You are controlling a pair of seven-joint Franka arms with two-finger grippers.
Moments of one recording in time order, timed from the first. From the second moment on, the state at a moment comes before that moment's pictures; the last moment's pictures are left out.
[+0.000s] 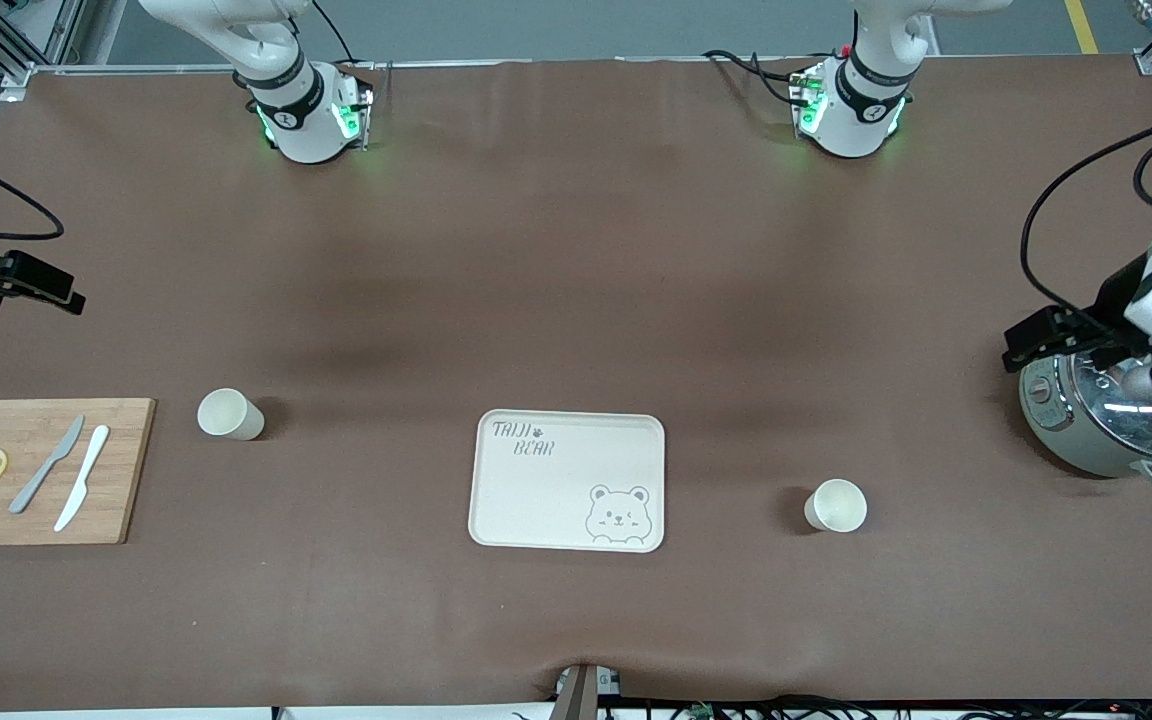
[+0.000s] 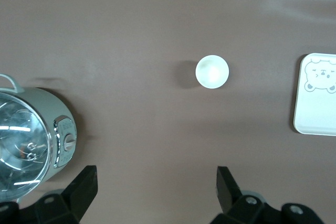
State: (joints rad) left arm -0.11 0.24 0.05 -1.41 -0.03 1.71 -0.07; right arm 0.03 0.06 -0.13 -1.57 0.04 1.60 -0.02
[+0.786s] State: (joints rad) left arm -0.16 0.50 0.04 -1.16 -0.03 1.63 -0.07; right arm 0.03 0.10 -0.13 -1.57 0.04 1.61 -0.02
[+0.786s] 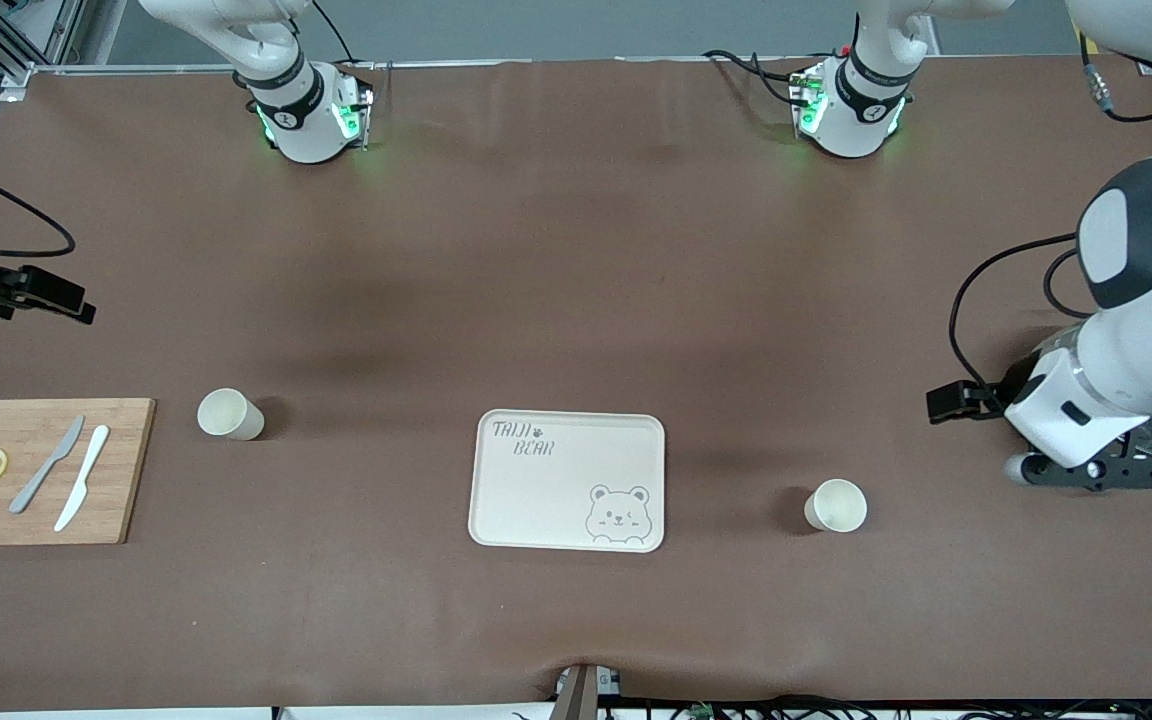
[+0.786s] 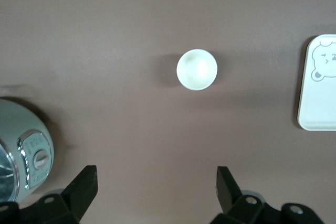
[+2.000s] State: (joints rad) left arm -0.16 0.81 0.05 -1.07 -0.07 1.96 -0.07; right arm 0.03 0.16 -0.13 -1.57 0.04 1.60 -0.02
